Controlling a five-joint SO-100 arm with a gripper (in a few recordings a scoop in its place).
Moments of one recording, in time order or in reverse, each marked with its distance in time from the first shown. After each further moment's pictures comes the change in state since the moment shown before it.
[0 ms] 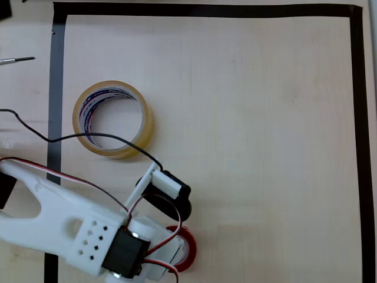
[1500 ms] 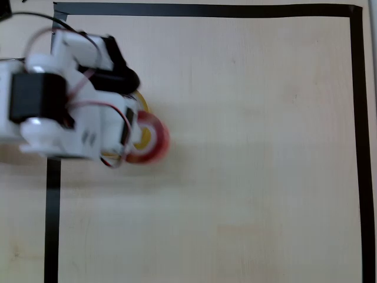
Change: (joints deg) arm -26.2 44.3 30.1 7.6 1.1
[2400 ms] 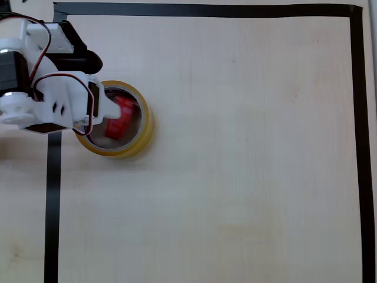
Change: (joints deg) arm -8.5 20.9 43.2 -22.9 2.2
